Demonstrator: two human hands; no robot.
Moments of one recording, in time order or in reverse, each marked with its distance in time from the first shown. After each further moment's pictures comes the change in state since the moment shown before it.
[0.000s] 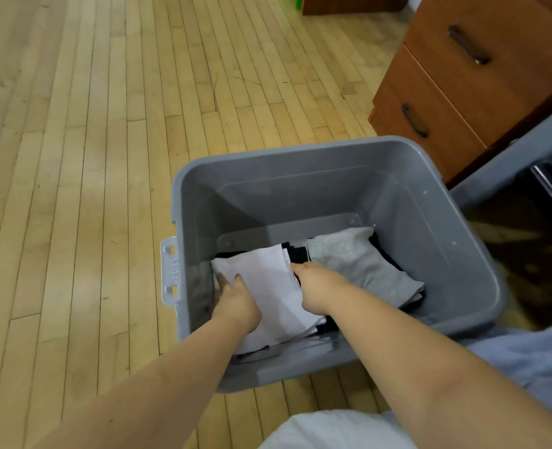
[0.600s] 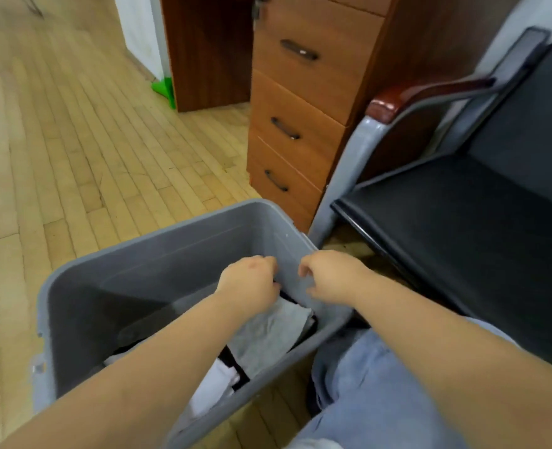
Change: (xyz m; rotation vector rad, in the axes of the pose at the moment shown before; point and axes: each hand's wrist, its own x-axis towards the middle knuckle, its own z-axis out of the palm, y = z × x) left_hand -0.119 0.206 -0.058 0.388 0.391 0.906; right_hand -0.162 0.149 -0.100 -0.028 0.360 0.169
